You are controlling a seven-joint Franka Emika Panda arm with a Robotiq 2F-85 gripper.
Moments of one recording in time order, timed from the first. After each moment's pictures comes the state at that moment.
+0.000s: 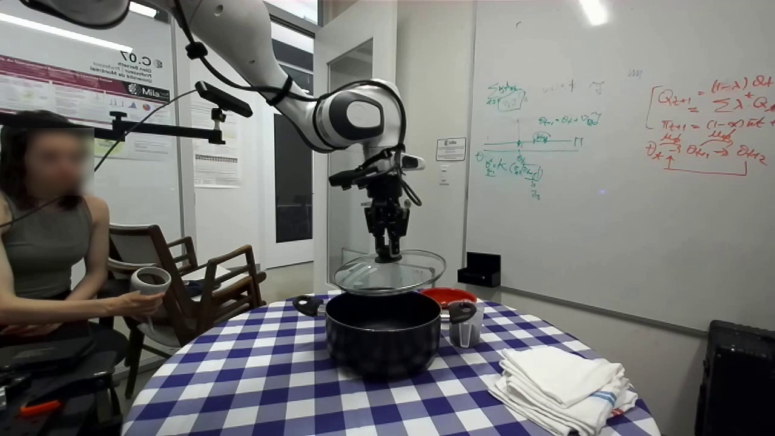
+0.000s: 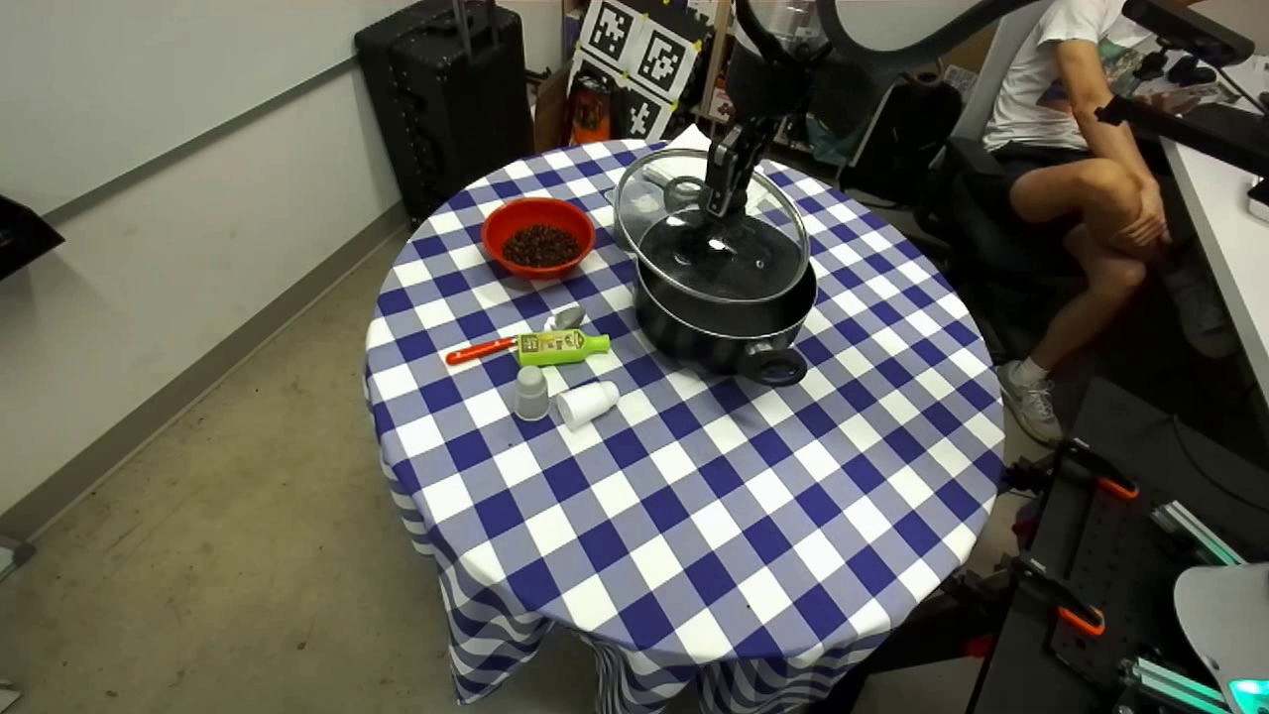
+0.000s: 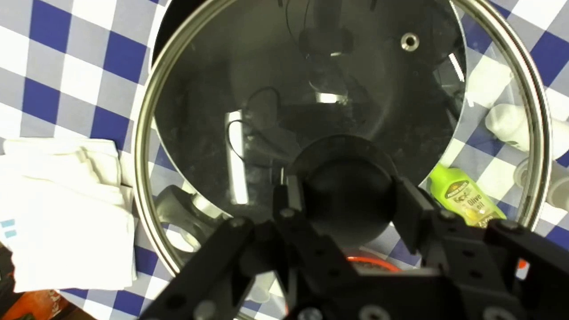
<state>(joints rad) 0.03 0.49 0.05 -1.64 -0.10 2.20 0.02</state>
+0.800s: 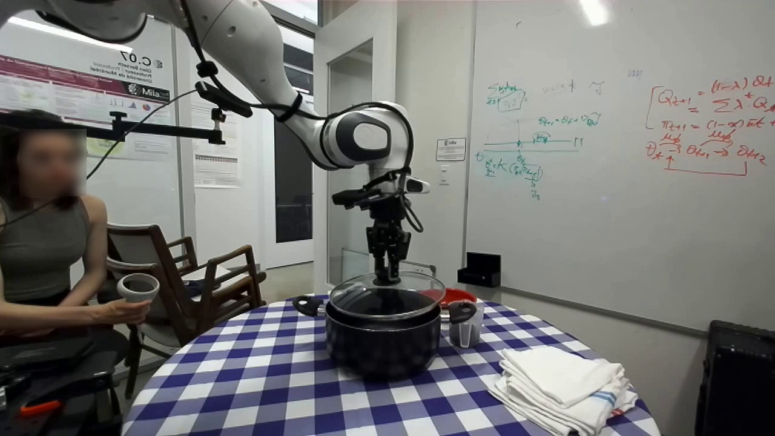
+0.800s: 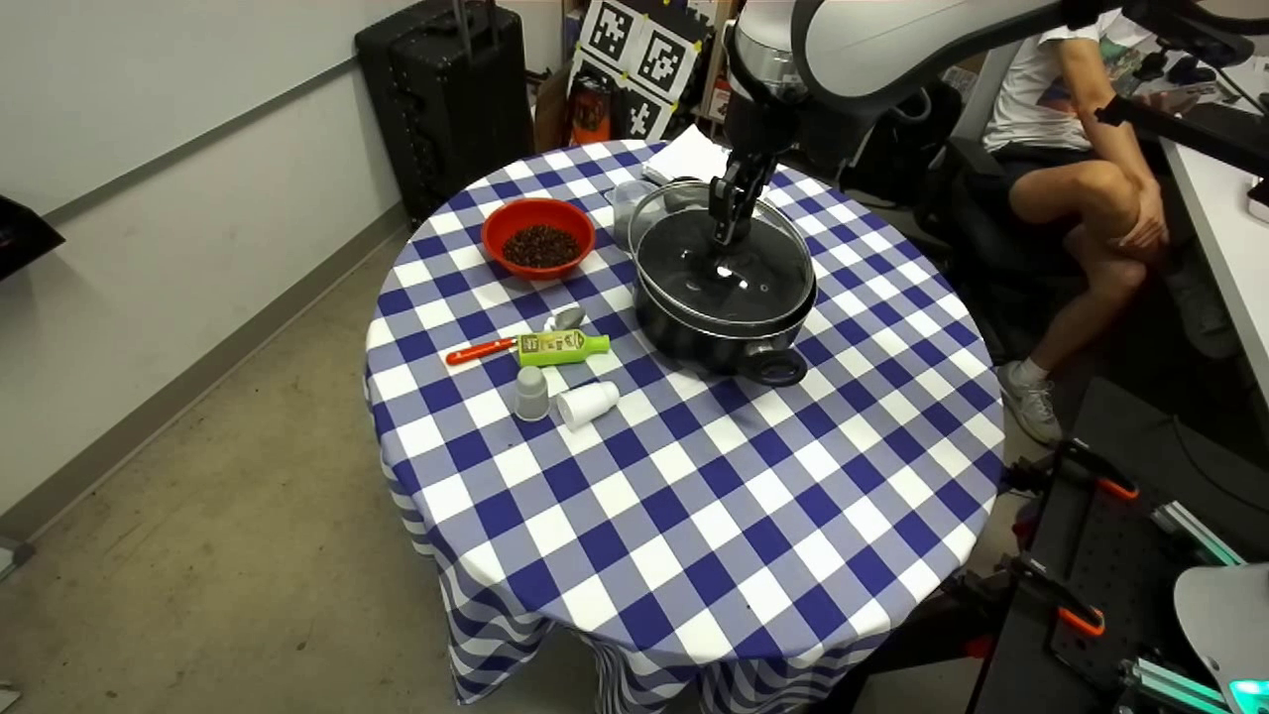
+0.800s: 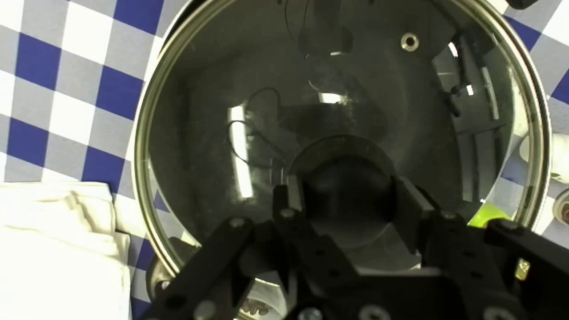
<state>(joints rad) 0.01 0.56 0.04 -1.63 -0.09 2.19 0.02</state>
